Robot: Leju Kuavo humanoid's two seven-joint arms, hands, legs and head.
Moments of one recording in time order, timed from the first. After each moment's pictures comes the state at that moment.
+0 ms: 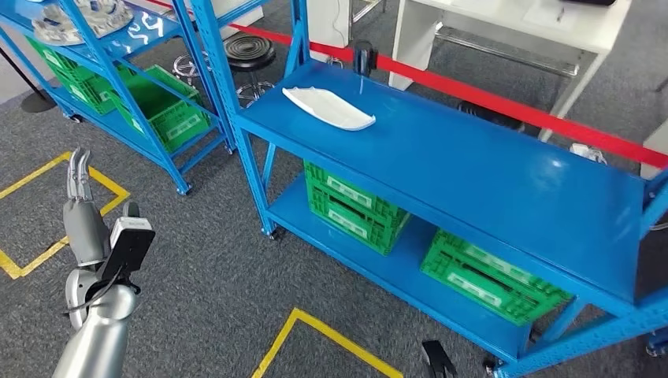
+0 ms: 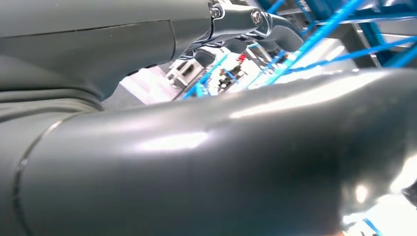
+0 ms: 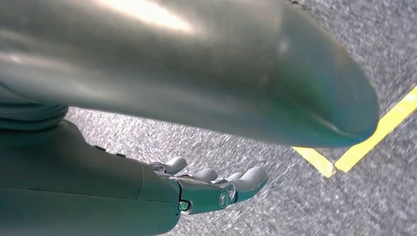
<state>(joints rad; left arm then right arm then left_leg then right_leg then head) -0.49 -0.03 -0.09 -0.95 -0.57 0.46 -0.62 -0.06 0.17 -0.79 -0.19 0.80 -0.11 -0.12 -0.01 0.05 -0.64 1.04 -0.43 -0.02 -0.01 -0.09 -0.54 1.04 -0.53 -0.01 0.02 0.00</state>
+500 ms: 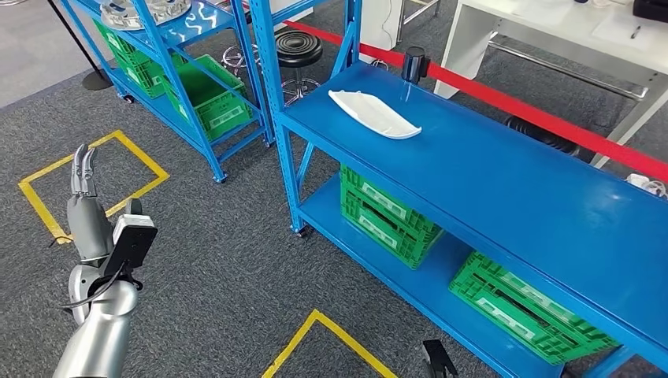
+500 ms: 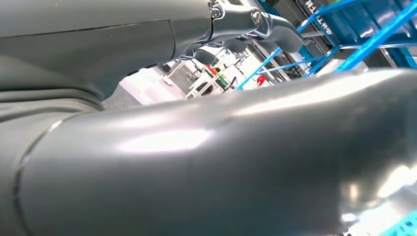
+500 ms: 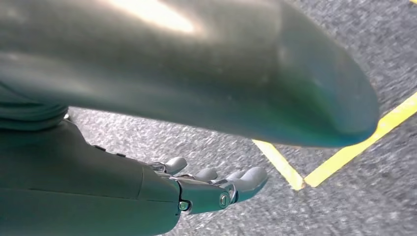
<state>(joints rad) -0.50 -0.04 -0.08 -0.95 -0.56 0.45 -0.63 -0.06 0.17 -0.81 -0.19 0.78 -0.11 -0.13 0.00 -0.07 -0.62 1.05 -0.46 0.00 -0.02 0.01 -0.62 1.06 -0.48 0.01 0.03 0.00</state>
